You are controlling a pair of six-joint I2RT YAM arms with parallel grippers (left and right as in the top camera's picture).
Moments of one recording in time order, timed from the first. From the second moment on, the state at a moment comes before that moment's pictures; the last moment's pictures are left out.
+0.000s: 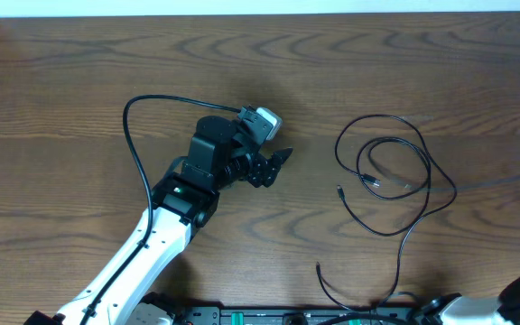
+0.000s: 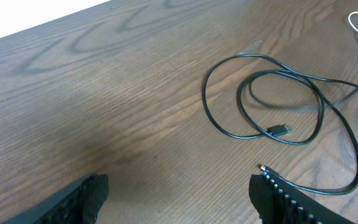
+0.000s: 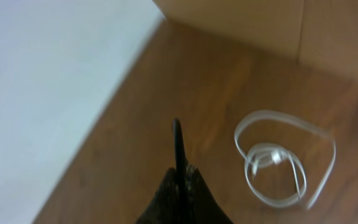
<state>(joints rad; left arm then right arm) -0.46 1.26 0.80 -0.10 0.31 0.06 -0.91 1.62 1.86 -1.01 -0.31 0.34</state>
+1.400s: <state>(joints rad) -0.46 1.26 0.80 -0.10 0.31 0.06 -0.38 1.92 1.85 -1.32 -0.09 0.35</state>
